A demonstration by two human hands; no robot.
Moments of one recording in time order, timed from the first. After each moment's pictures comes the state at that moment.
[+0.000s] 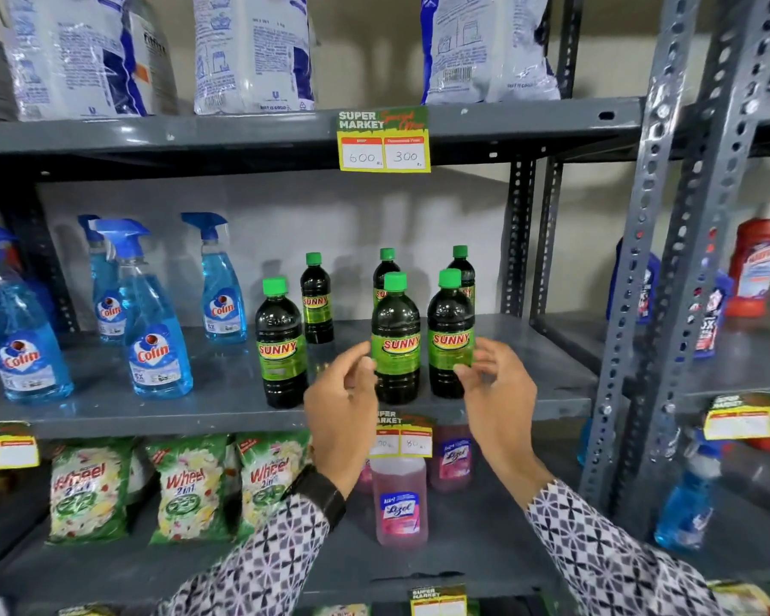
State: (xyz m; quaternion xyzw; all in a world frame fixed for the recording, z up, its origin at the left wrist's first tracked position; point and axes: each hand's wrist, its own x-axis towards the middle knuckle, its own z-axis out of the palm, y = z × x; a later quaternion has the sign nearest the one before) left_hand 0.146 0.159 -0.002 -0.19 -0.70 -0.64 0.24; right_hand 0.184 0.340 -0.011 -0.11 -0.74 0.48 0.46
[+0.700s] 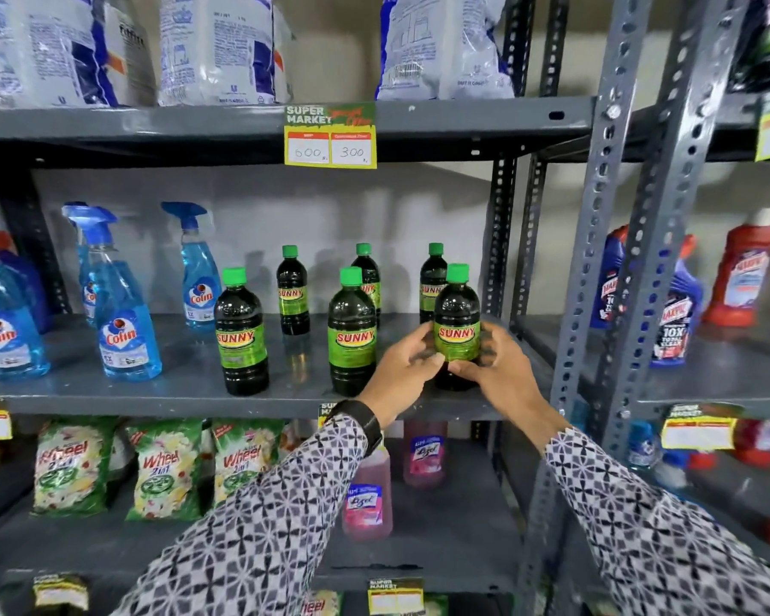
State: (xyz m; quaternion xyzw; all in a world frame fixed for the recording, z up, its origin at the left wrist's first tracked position) left_hand 0.138 0.284 0.022 -0.30 -0.72 -0.62 -0.06; right_hand 0.169 0.462 0.000 -0.06 -0.81 0.51 0.28
